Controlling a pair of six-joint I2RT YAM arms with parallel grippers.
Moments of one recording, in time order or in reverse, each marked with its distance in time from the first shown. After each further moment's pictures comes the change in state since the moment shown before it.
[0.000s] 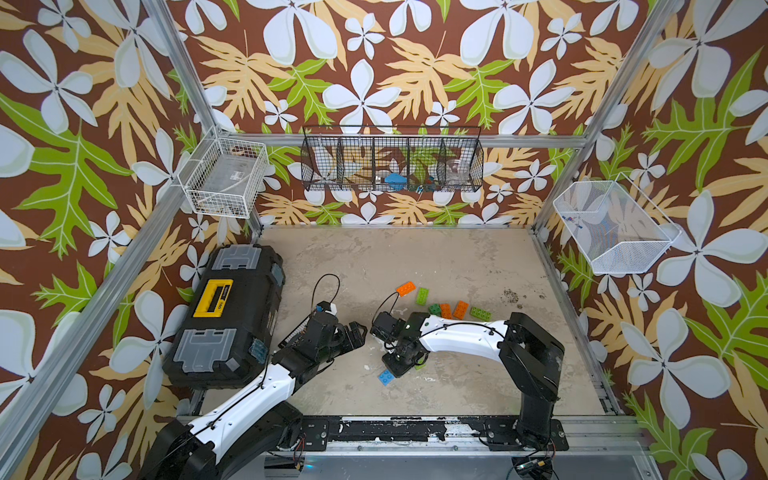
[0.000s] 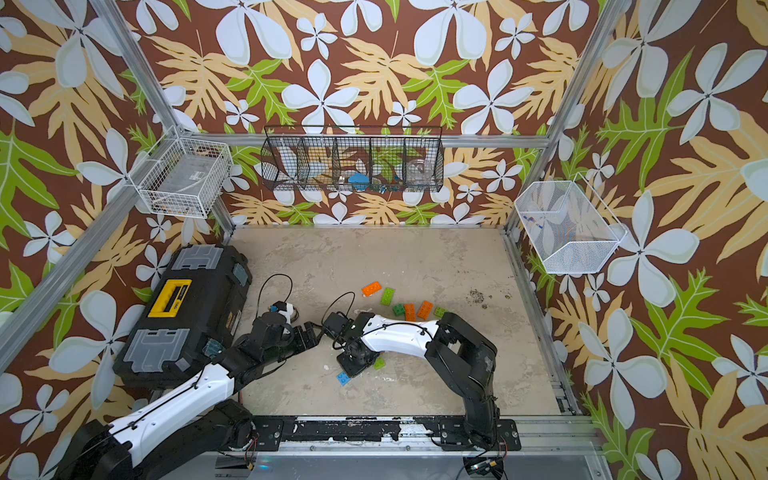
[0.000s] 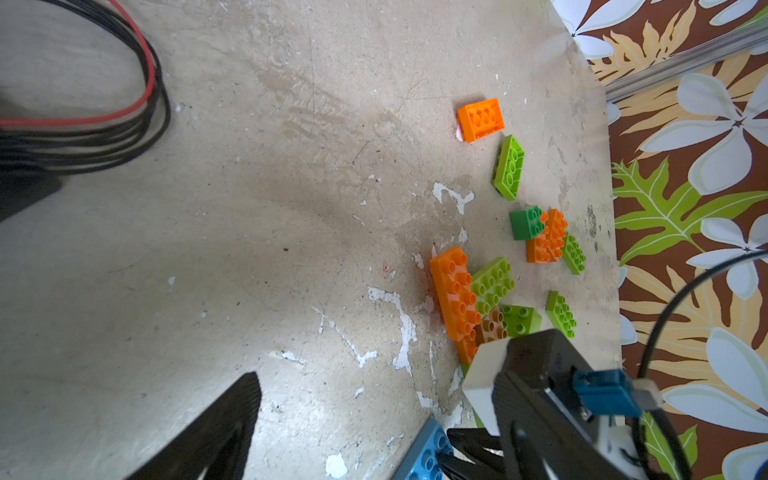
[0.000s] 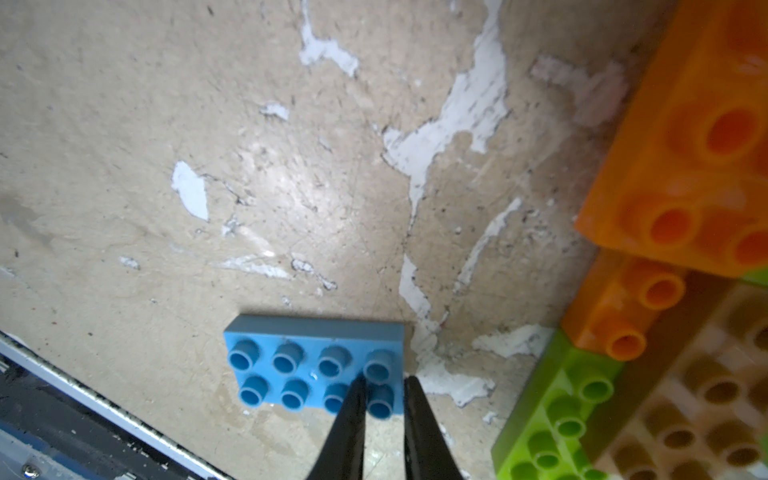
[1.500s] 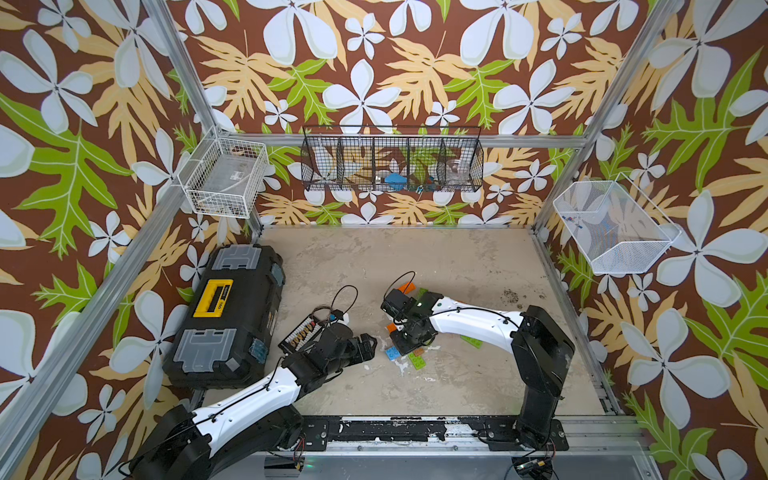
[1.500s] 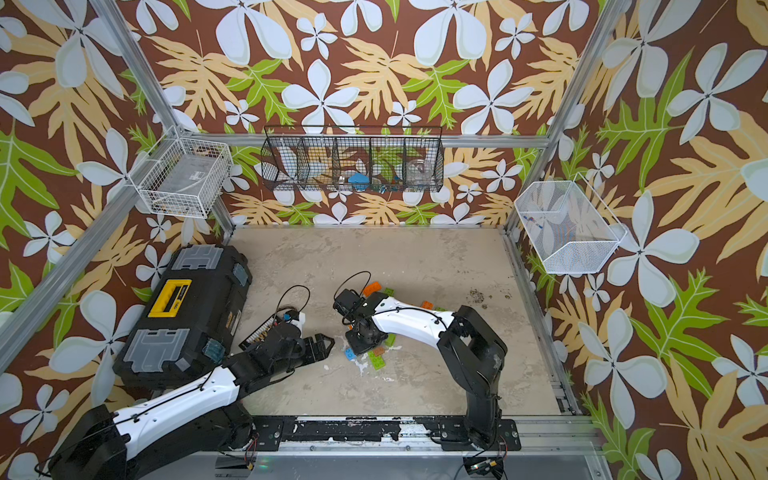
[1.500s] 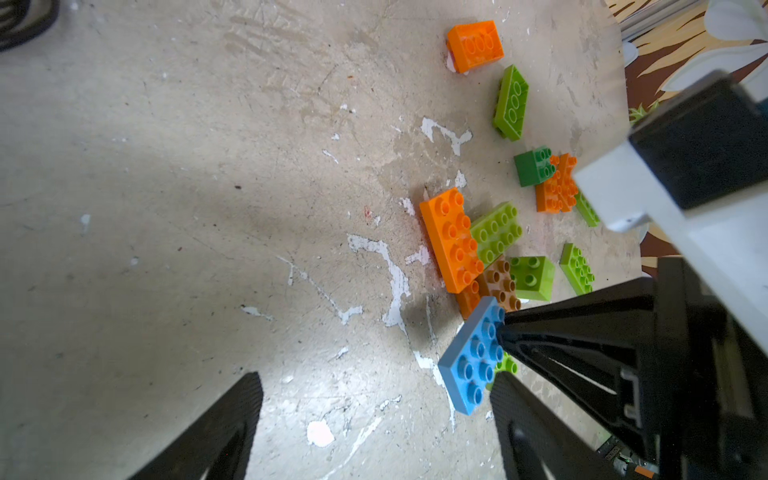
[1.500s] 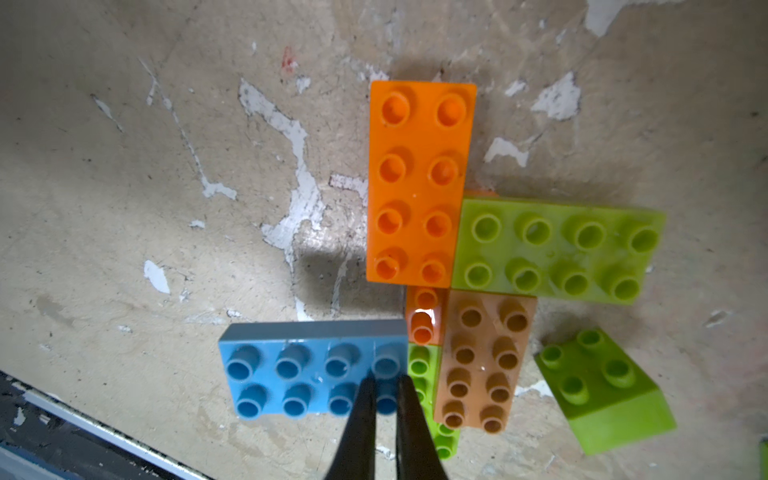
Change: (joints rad) left arm -0.194 0.024 -0.030 0.021 -0.102 -0.053; right arm -0.134 -0.031 0.076 -0.072 0.045 0.026
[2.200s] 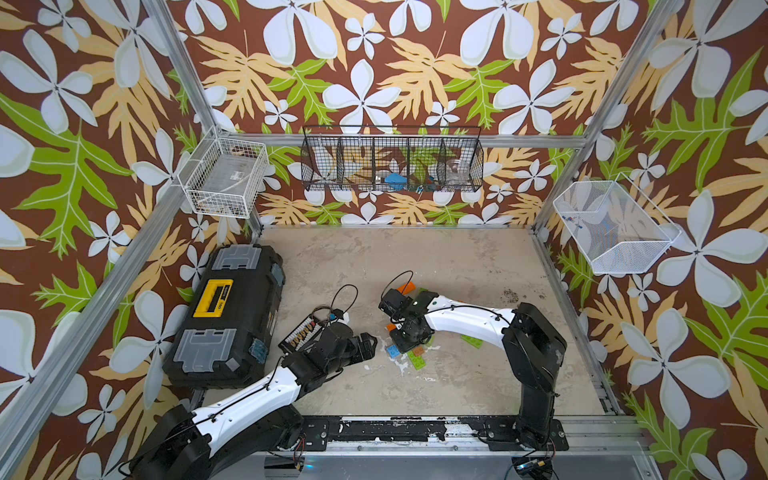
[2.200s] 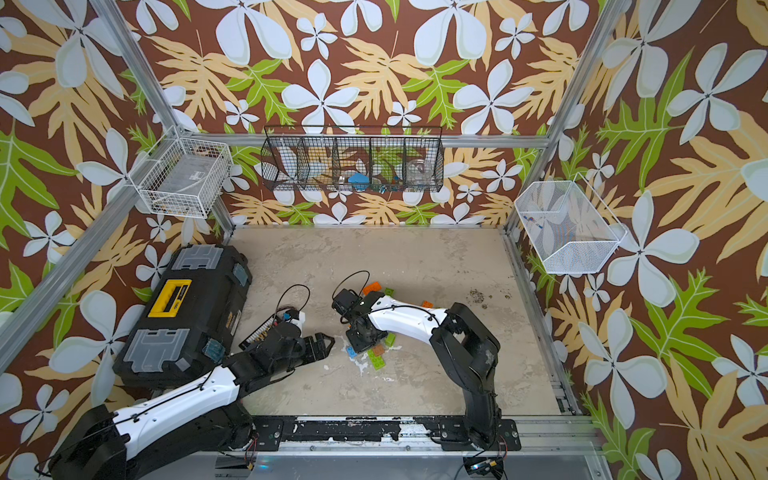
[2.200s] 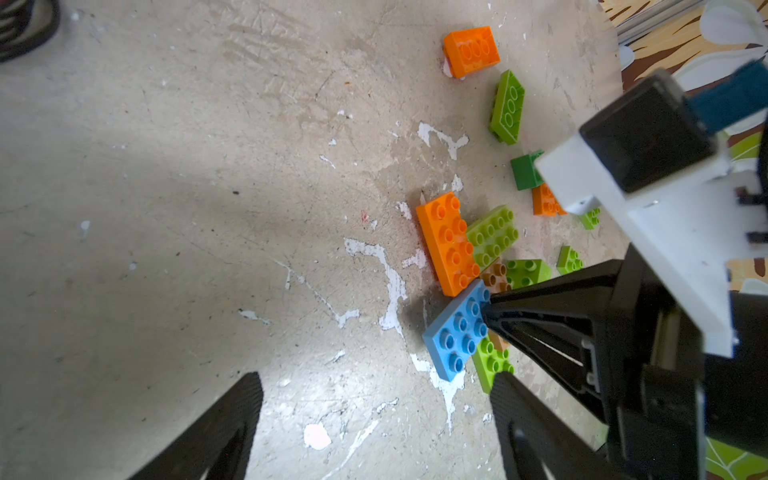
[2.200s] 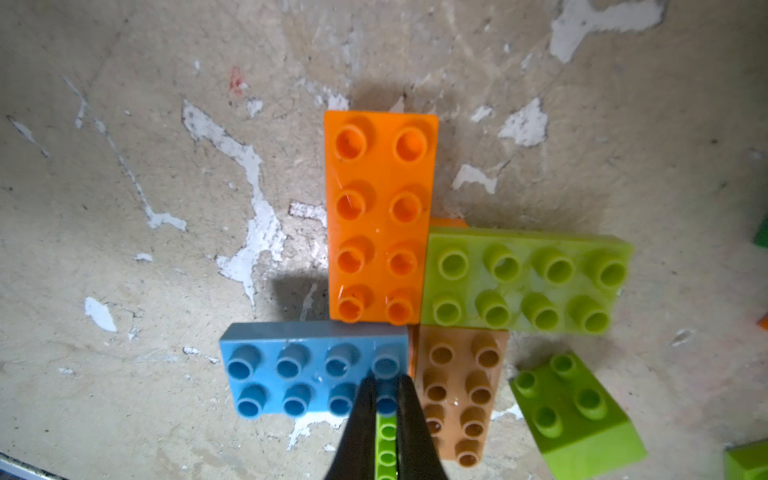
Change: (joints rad) left arm 0.000 0.003 0.008 0.003 -0.003 0.000; right arm -0.005 0.045 0.023 -0.005 0.062 -0.016
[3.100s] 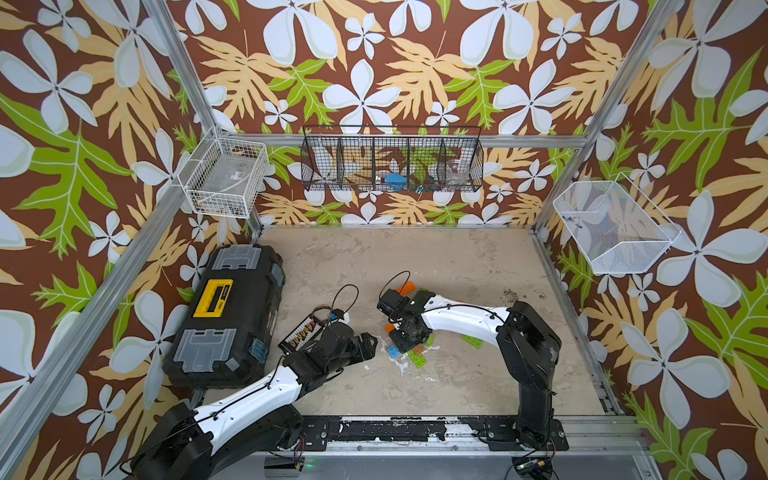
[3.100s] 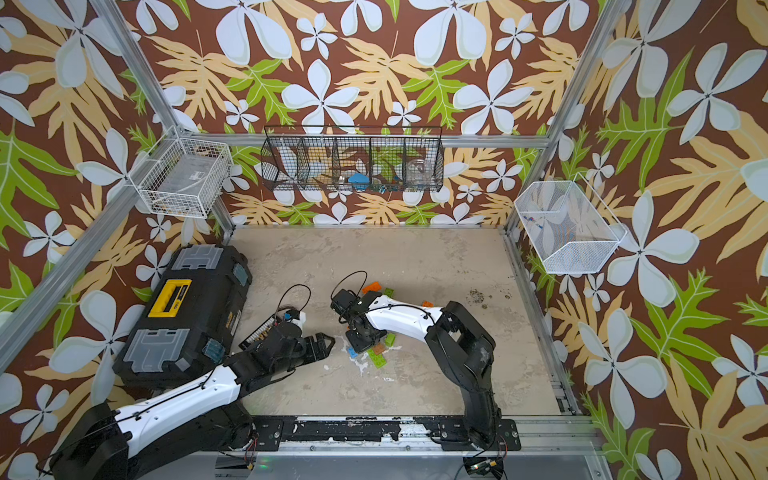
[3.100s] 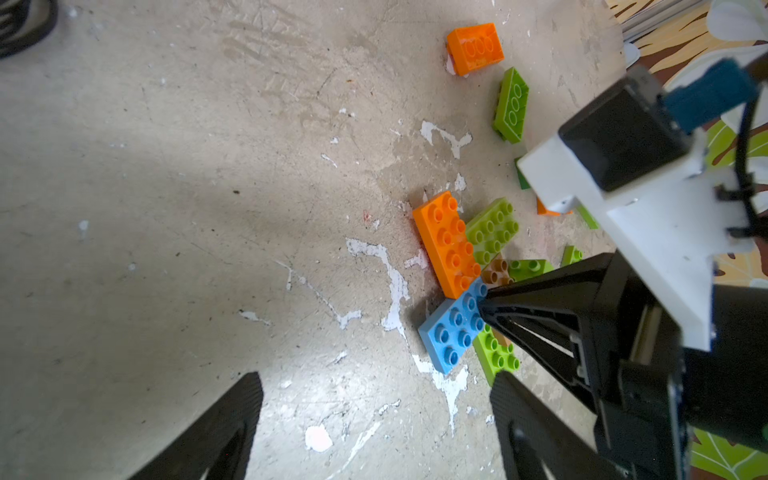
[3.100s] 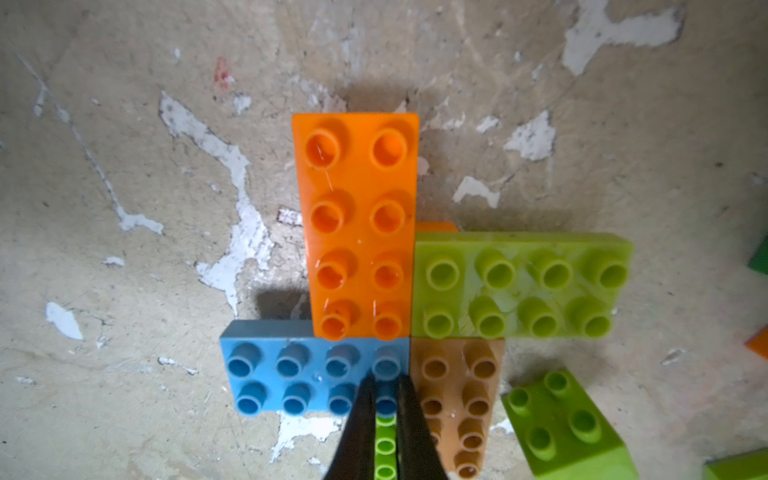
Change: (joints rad) left arm 0.000 0.012 0.002 0.000 -0.003 0.002; right arm -0.004 0.035 0.019 -0.009 0.010 -0.043
